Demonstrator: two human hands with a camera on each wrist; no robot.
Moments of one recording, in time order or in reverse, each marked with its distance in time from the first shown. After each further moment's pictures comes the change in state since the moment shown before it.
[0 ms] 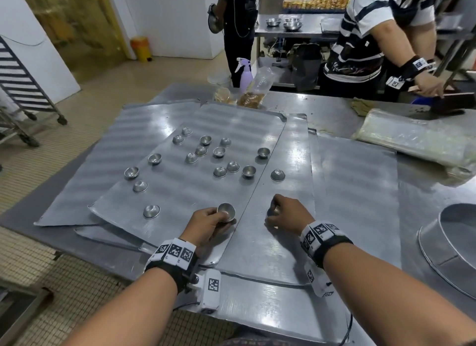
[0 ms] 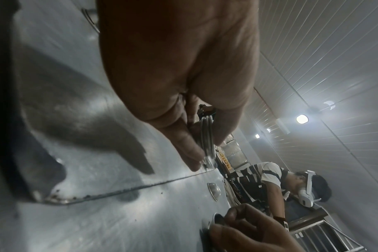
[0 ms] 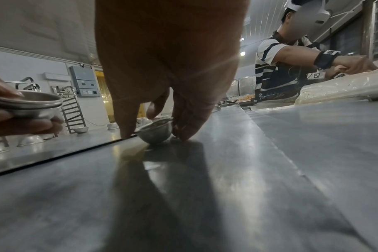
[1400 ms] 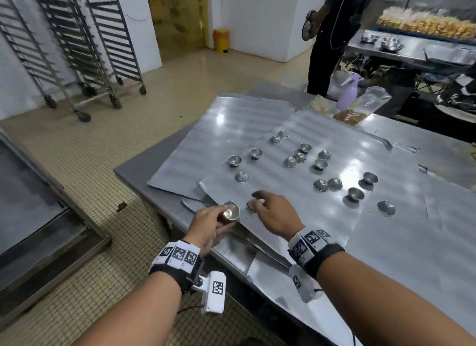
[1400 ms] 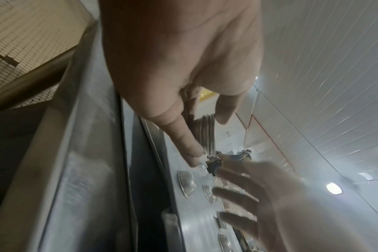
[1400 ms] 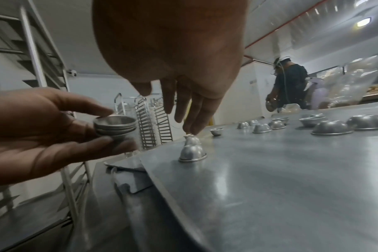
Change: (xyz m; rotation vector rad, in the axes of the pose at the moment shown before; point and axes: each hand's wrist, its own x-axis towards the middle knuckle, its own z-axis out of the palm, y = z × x) left_hand -0.049 0.036 -0.247 -0.362 0.270 0.078; right_hand 0.029 -0.288 0.142 -0.001 -0.040 -0.342
